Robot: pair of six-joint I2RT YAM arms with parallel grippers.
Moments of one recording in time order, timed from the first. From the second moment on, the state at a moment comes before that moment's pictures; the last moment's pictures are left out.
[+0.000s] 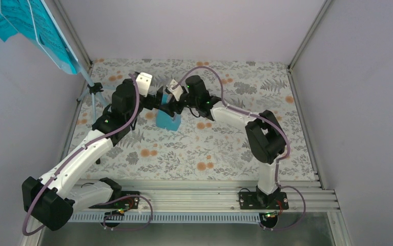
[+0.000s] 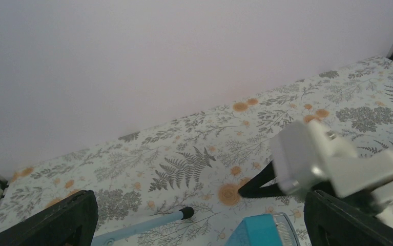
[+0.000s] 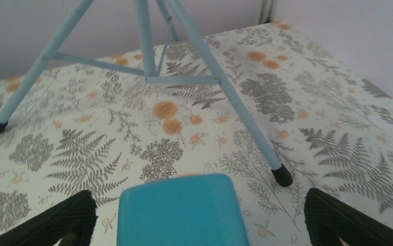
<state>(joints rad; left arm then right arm) -0.50 1.09 0.96 -0.14 -0.23 0.06 0.70 1.92 1.37 0.13 -0.46 -0.20</state>
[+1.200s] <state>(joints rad) -0.50 1.08 0.96 -0.14 -0.23 0.06 0.24 1.59 0.97 -0.01 0.57 0.47</state>
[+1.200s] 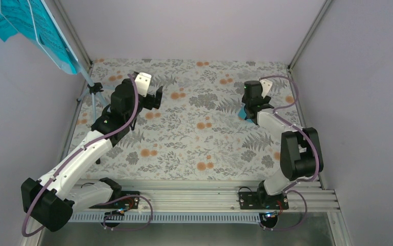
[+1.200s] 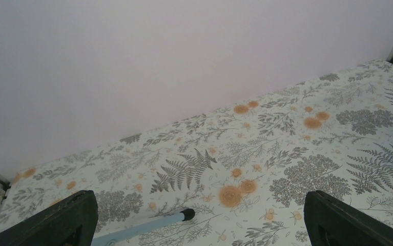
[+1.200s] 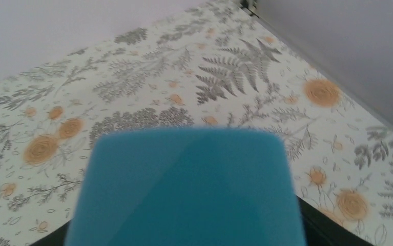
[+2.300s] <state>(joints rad) -0.13 1.11 0.75 -0.17 0.24 -0.23 0.17 1.01 0.94 -0.09 0.19 0.36</state>
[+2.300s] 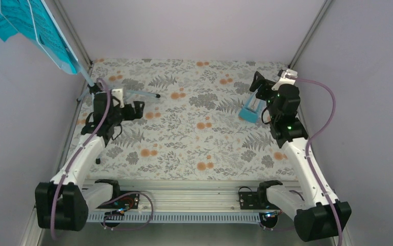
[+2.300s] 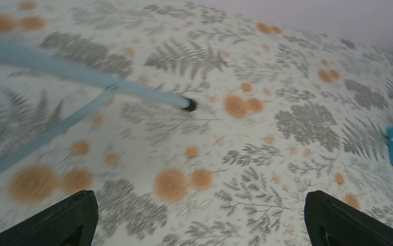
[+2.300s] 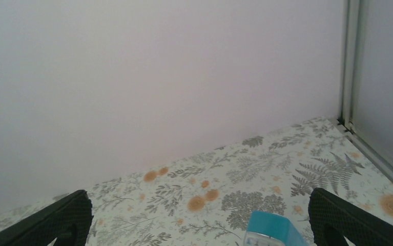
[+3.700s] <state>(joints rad) 0.54 1.39 0.98 0.44 0.69 -0.17 0.17 0.81 0.70 0.06 -0.25 0.33</state>
